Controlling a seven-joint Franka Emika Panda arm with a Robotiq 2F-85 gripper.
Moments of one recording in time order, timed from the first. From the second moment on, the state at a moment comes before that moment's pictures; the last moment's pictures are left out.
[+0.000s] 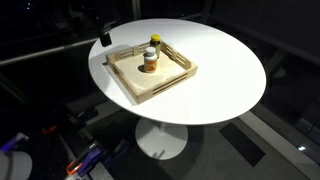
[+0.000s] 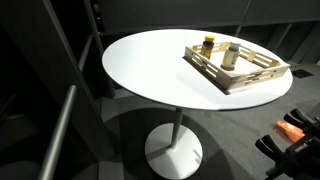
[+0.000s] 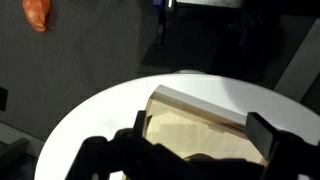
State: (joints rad) arm -0.04 -0.58 0.00 -2.62 -0.15 1.98 -0.05
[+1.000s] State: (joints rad) arm -0.03 -0.47 0.01 -2.54 -0.15 2.07 -0.04
